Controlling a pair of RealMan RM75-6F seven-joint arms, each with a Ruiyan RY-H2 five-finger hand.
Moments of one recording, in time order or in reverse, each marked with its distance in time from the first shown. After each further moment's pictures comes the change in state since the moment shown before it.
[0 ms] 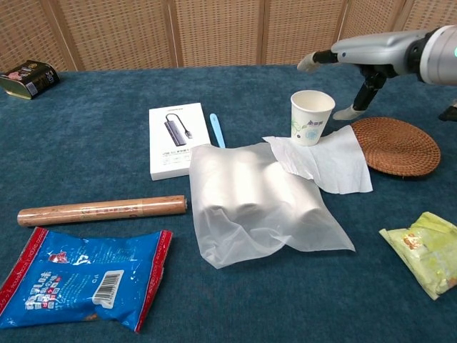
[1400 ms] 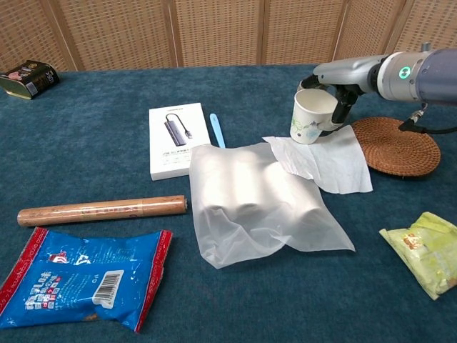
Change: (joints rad) left arm 0.109 -0.043 -0.017 0.080 0.021 -0.022 -0.077; right arm 0.166 -0.157 -0.108 0.265 0.191 -0.037 0.019
